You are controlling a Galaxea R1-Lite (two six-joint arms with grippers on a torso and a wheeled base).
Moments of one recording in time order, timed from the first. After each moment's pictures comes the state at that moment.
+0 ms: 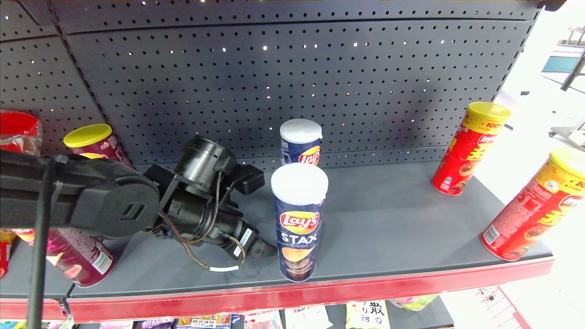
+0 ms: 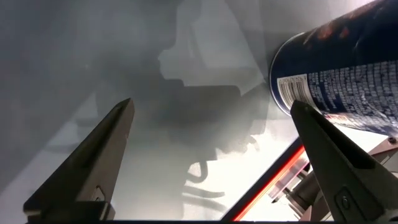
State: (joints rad) left arm -0.56 1.82 -1.07 0.14 -0.16 0.12; right arm 0.23 0.09 -0.10 0.16 -0.16 -0.06
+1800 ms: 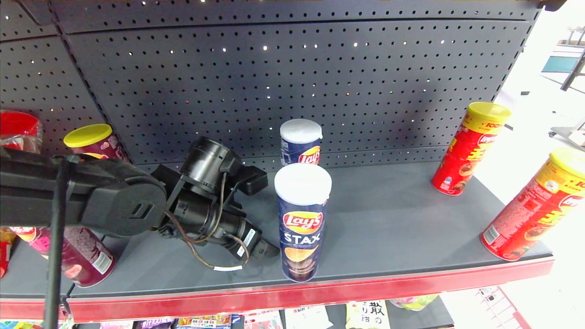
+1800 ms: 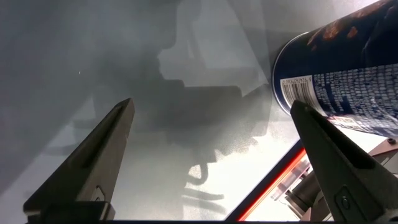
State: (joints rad) left arm -0.57 1.84 -1.09 0.14 -0.16 0.12; right arm 0.23 0.09 -0.10 0.15 -0.16 -0.05
